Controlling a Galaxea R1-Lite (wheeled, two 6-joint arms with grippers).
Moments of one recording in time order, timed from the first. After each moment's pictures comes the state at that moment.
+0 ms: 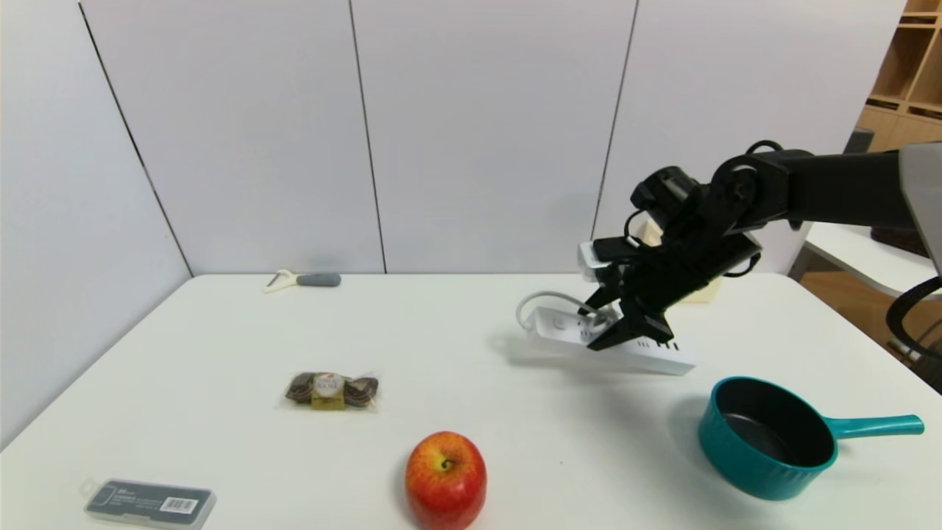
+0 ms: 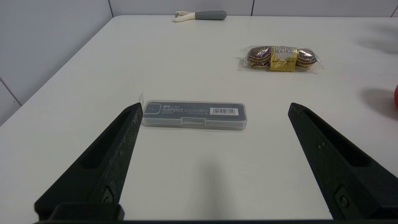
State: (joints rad) left arm -0.01 0.00 0.00 0.00 0.01 -0.03; right arm 0.27 2.16 -1.84 0.84 0.50 -1.29
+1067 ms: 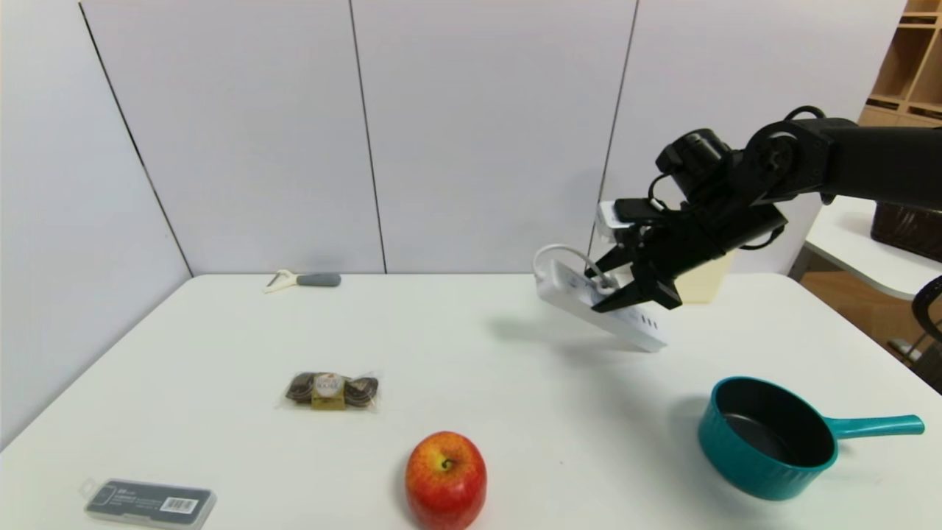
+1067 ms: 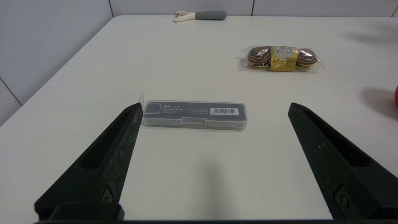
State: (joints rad) left arm -0.01 0.00 0.00 0.00 0.01 -0.03; right arm 0.22 2.14 -1.94 0.84 0.56 -1.29
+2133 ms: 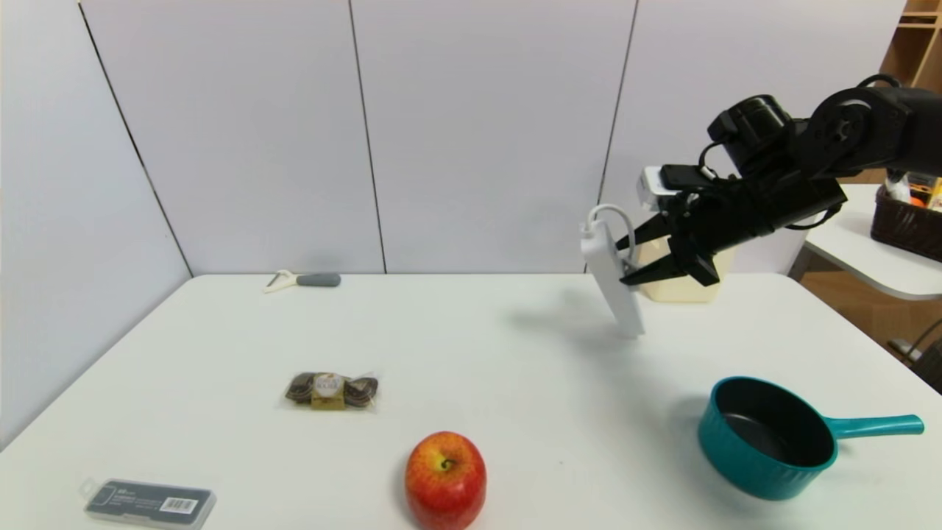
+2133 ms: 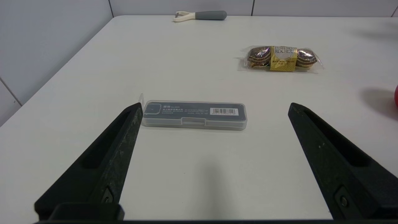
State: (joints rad) left arm -0.01 0.00 0.00 0.00 0.01 -0.03; right arm 0.14 2.07 -1.95 0.84 0.60 -1.28
